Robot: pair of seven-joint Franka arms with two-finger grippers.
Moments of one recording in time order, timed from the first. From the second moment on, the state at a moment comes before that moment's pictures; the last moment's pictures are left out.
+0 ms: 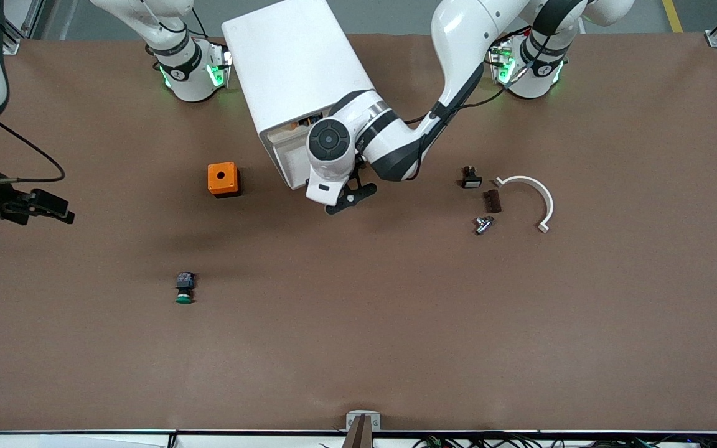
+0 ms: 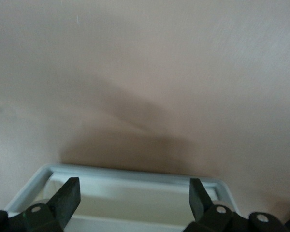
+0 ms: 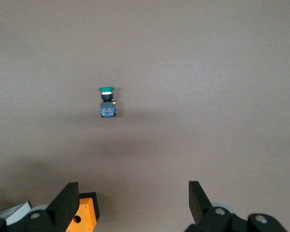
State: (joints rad) left arm -0.80 0.78 -0.17 -1.28 -0.17 1.92 -1.33; right arm -0.15 0.09 0.03 -1.69 0.06 1.81 -0.16
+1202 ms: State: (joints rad) left arm -0.80 0.79 -0.18 -1.37 -0.49 1.92 -1.33; right arm -0.15 -0.01 0.05 -1.54 -0.01 1.62 -0.14
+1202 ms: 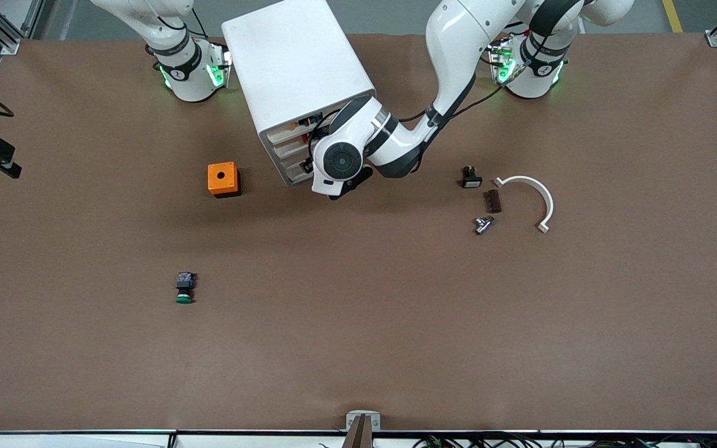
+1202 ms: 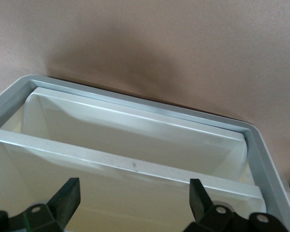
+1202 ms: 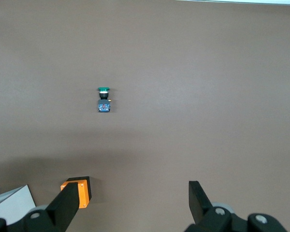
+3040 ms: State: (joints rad) left arm -0.06 0.21 -0.11 -1.40 0.00 1.36 -0.22; right arm -0.13 0.00 0.05 -1.54 -0.04 1.62 -0.10
